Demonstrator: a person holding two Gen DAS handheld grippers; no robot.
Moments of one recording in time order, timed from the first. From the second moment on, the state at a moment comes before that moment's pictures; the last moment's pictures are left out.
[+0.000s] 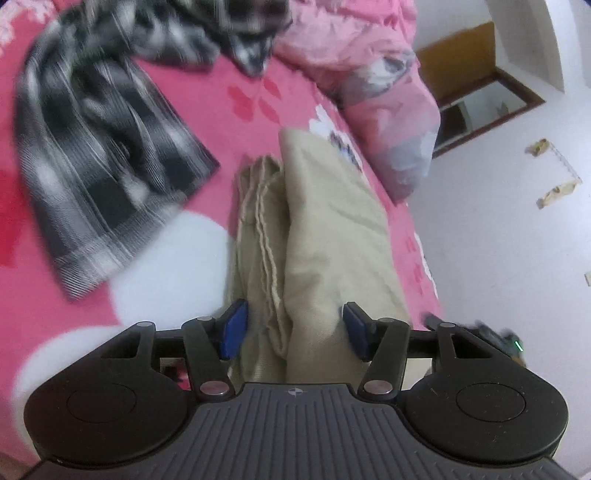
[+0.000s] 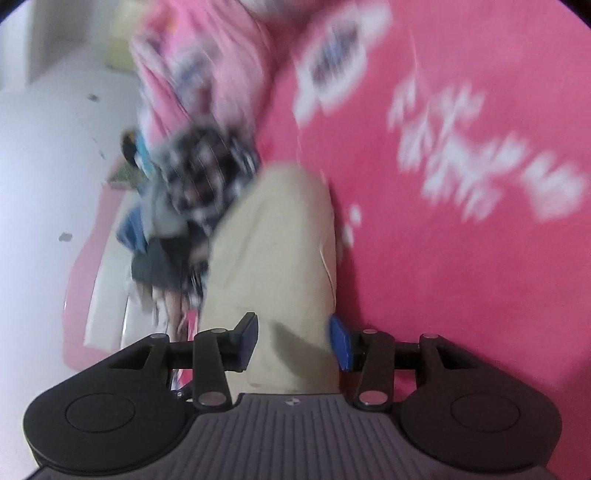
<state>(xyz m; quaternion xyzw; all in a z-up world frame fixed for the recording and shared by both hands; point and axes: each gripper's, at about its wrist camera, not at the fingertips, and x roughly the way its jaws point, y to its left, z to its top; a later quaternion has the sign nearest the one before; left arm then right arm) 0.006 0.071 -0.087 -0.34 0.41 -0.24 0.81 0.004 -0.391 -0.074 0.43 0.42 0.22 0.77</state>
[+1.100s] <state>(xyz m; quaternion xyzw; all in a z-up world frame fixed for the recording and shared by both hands) 0.029 0.061 -0.103 -0.32 0.42 -0.23 0.82 -0.077 -0.242 -0.057 0.11 0.40 0.31 0.86</state>
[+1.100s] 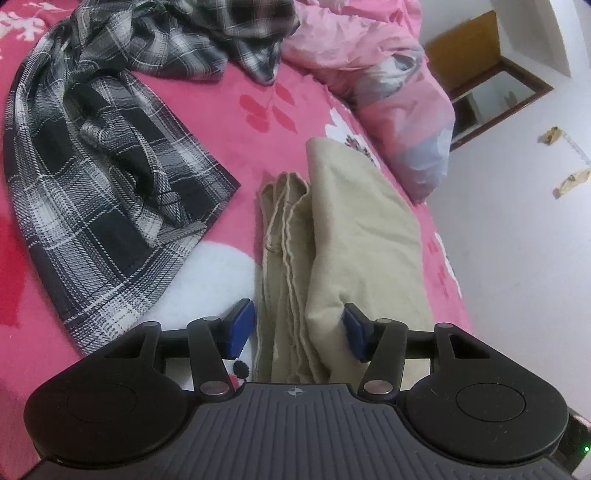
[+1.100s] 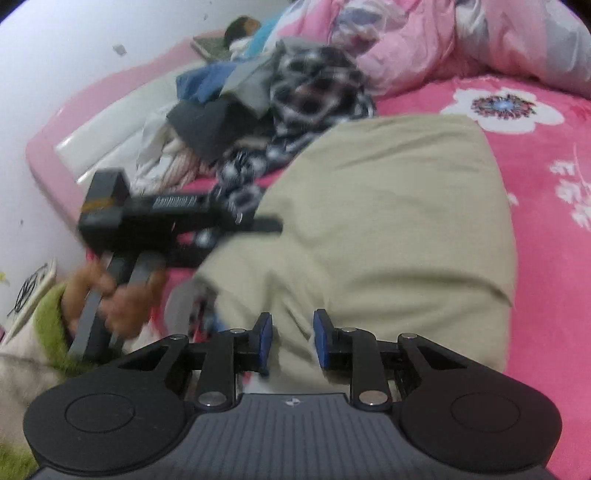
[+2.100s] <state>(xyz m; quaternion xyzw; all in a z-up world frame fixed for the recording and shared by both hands) -0.040 0.063 -0.033 -0.21 0.31 -0.27 0.89 -0.097 -0.270 -0.013 0.09 0.24 0.22 0.94</state>
